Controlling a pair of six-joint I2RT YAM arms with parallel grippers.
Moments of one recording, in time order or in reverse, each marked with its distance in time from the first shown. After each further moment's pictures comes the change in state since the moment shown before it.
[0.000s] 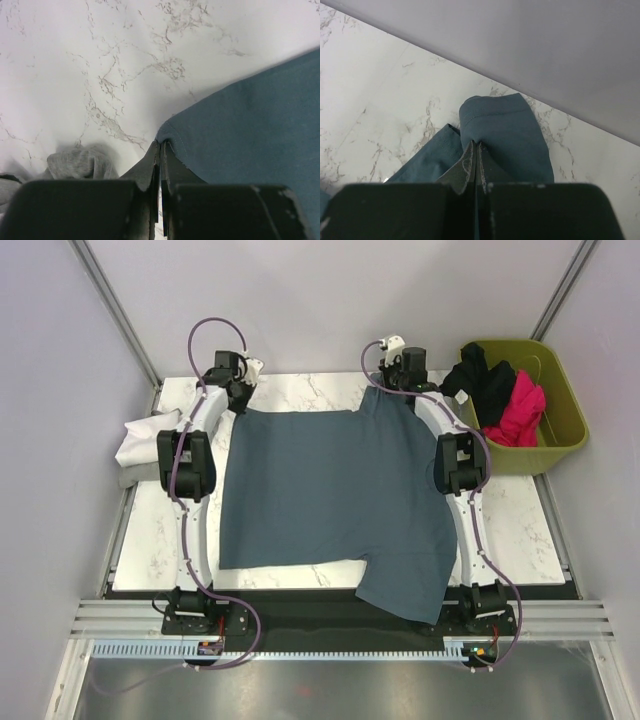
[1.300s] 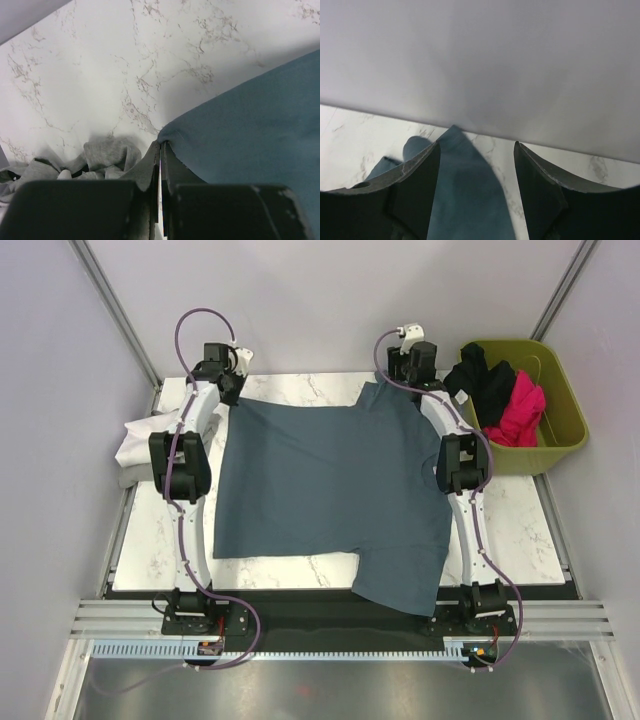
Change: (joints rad) left arm 0.033 -0.041 0.027 0.003 -0.016 -0.023; right arm -0.024 0.040 0.067 0.125 0.206 0.083
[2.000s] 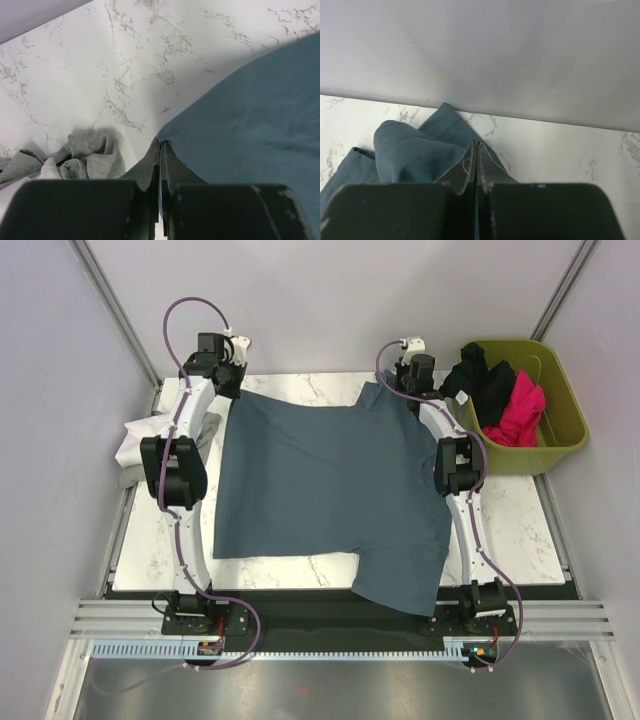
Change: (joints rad) left arm -0.012 -0.110 -0.018 -0.071 0.104 -0.103; right arm -0.019 0.113 0.045 0.051 0.010 0.071
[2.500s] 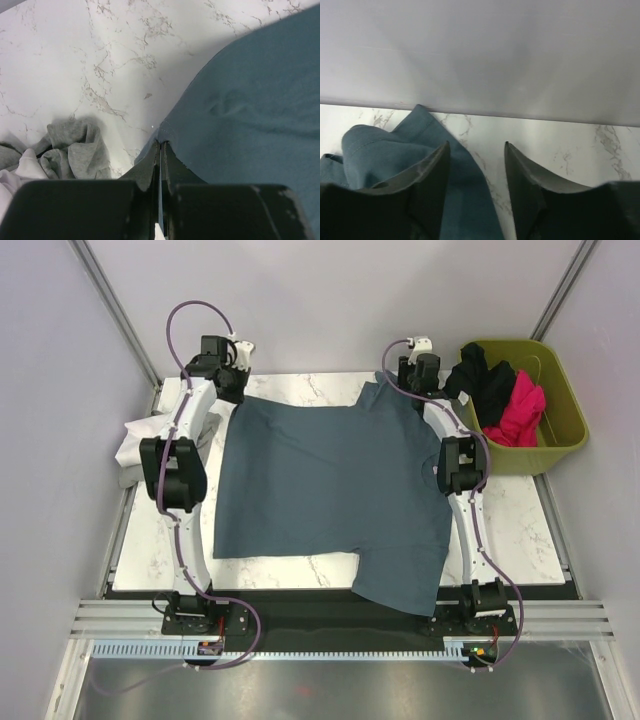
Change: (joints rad) left arm -0.015 -0.031 -0.050 -0.028 0.025 -0.014; right arm -0.018 0.000 0.001 0.001 0.039 0.010
